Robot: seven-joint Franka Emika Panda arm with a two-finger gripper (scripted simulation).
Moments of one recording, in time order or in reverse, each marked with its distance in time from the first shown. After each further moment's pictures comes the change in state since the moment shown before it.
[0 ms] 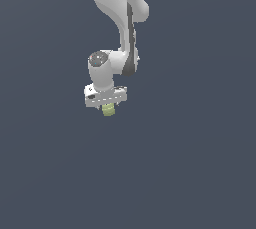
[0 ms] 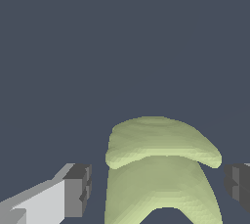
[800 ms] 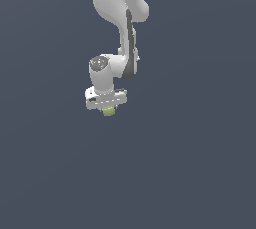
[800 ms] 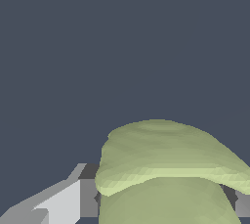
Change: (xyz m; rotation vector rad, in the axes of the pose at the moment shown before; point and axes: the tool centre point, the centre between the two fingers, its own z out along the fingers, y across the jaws) arm 0.000 0.001 0.019 -0.001 0.001 0.000
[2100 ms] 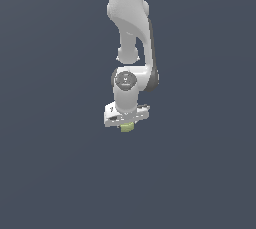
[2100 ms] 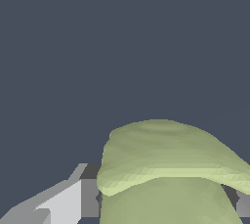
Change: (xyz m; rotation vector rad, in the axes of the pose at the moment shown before) arm 0.116 -0.074 -0.003 0.000 0.000 -0.001
